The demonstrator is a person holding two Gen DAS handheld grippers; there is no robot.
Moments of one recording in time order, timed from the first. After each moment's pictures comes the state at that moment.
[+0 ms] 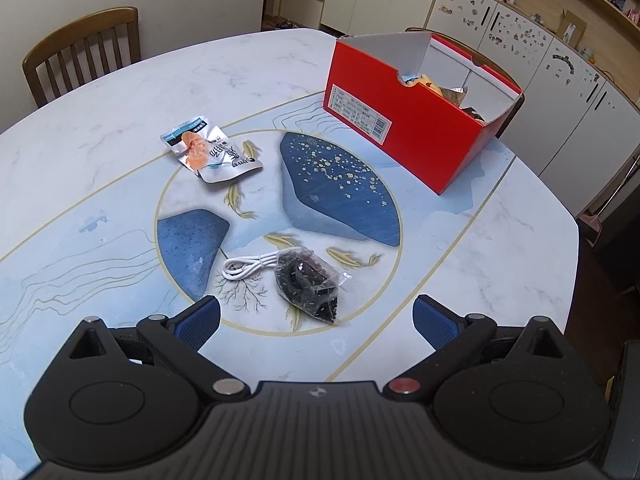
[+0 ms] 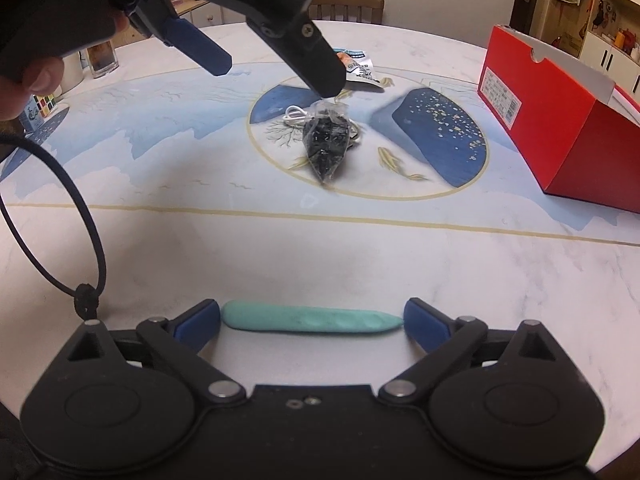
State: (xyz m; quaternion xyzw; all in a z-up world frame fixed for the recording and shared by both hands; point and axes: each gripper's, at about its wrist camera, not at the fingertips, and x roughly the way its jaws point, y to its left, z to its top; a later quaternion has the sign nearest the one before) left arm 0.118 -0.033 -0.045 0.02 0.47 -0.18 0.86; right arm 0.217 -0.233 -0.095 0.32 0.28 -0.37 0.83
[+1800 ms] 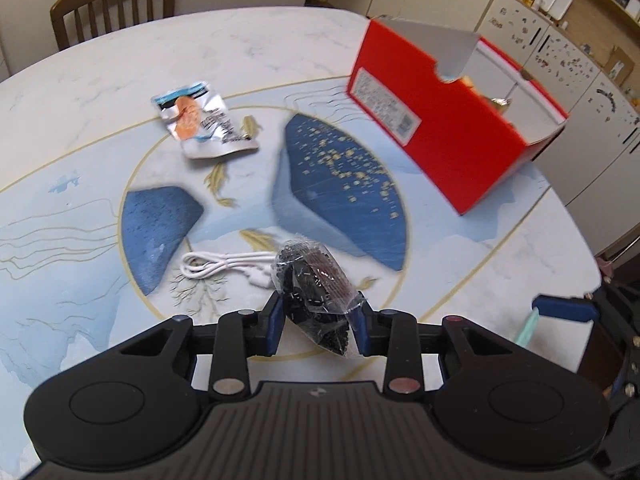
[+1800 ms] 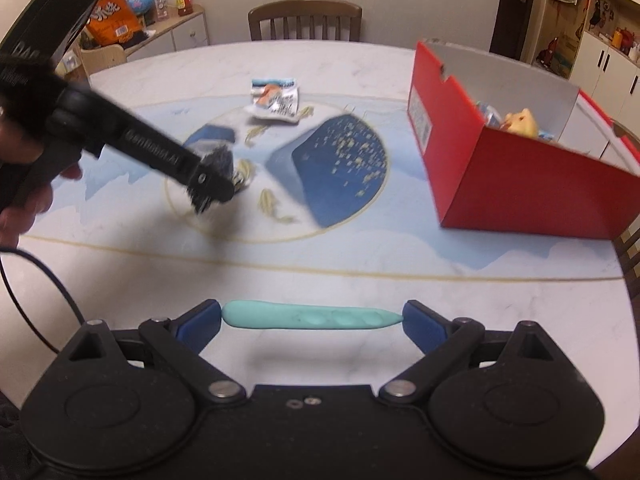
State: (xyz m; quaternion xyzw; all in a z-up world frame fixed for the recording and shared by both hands) left arm 0.150 -0.070 -0.073 -0.05 0.50 -0.12 0.86; right arm 0.120 -0.299 -0.084 0.32 0.27 -0.36 0.83
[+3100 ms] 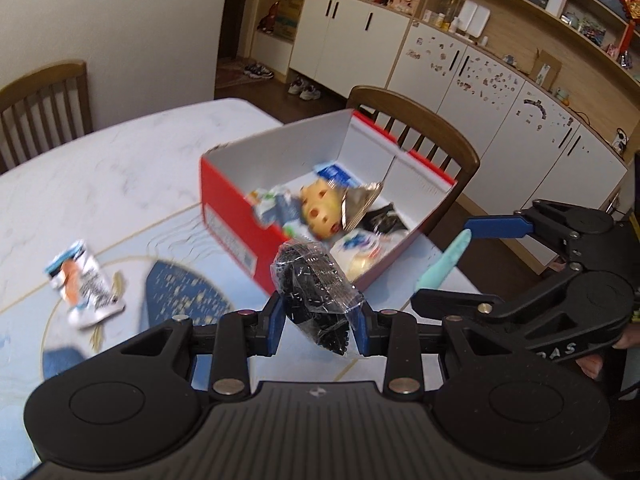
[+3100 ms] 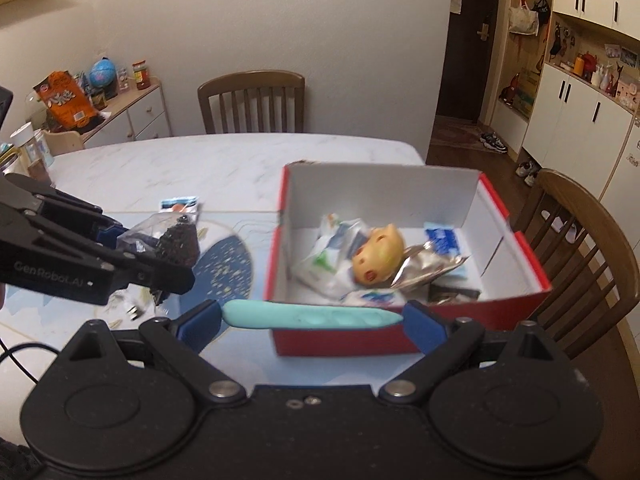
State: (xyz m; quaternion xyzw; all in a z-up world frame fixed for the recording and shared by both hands) left arm 0.189 -0.193 0.026 -0.02 0.42 -0.21 0.88; right arm -0.008 -0.409 -0.031 0.30 0.20 -0.41 0.84
